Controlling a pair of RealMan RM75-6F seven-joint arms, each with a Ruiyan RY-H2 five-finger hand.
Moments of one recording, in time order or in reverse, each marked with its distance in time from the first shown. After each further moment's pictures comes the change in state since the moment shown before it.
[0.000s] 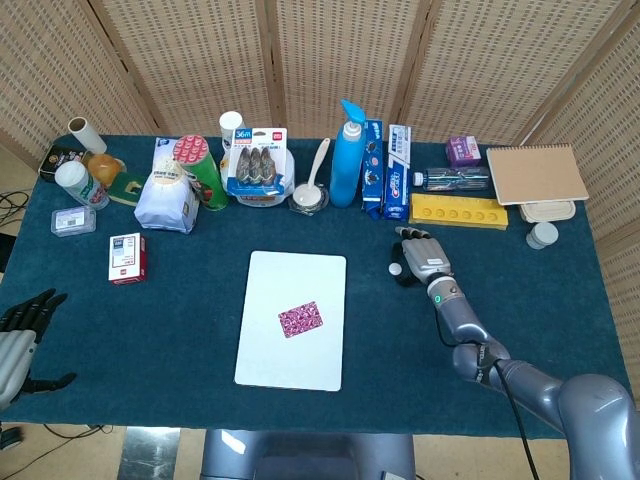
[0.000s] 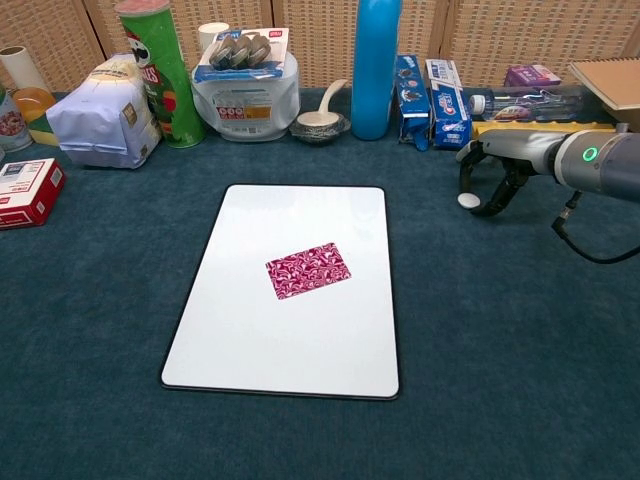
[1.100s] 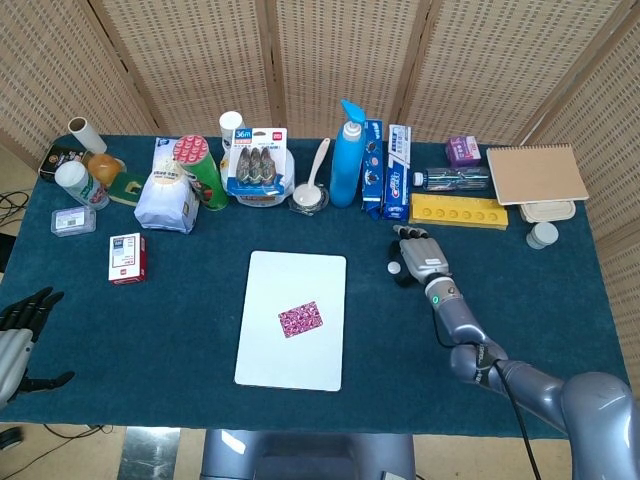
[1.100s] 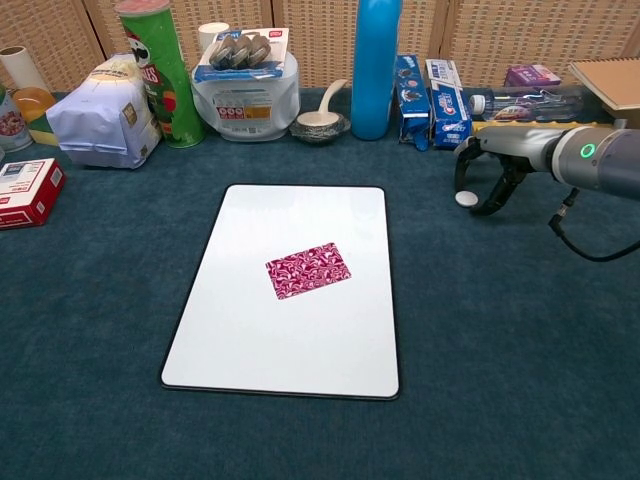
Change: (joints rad) left arm 0.003 0.002 -0.004 0.006 0.004 0.007 -0.016; right arm 0.011 0.015 -0.003 -0.047 0.051 0.026 -0.048
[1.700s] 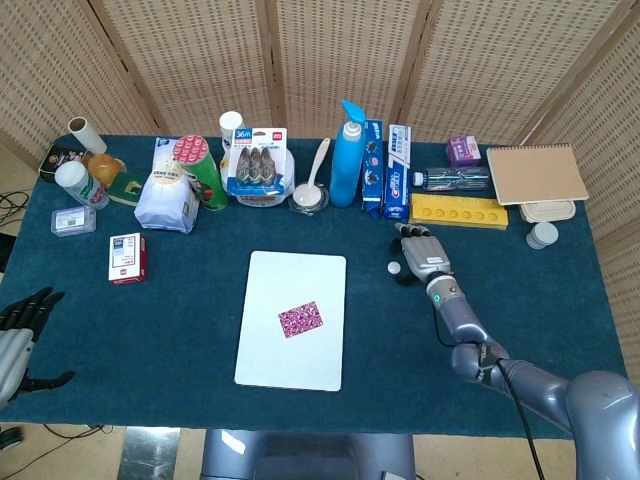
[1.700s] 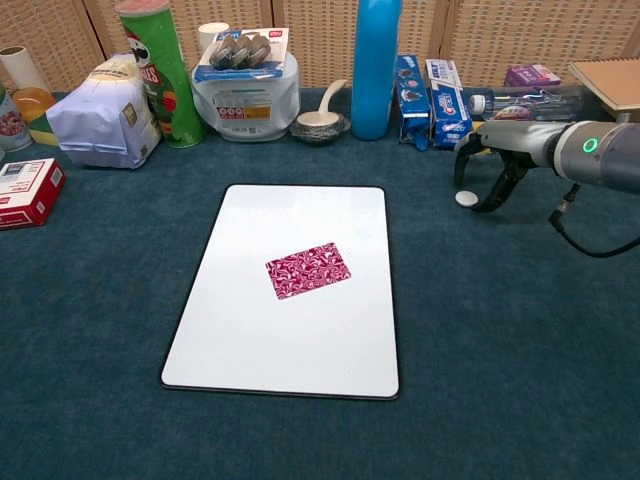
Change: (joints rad) left arm 0.001 -0.003 -0.001 -0.002 0.000 0.001 0.007; right arm 0.004 0.021 -0.002 -0.040 0.024 0.015 -0.028
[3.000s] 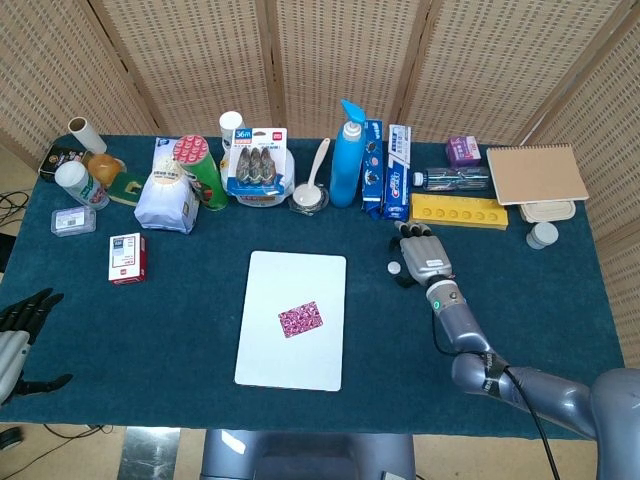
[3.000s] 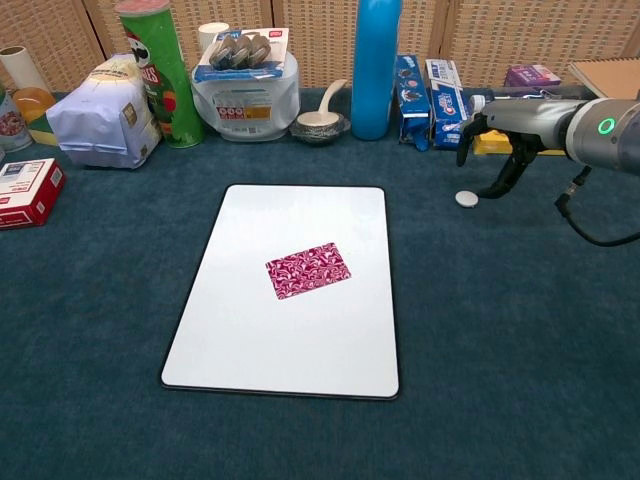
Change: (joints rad) left arm 0.008 0.027 0.014 0.019 0.063 0.005 -0.070; right arm 0.007 0.100 -0.008 -0.226 0.140 0.133 -0.187
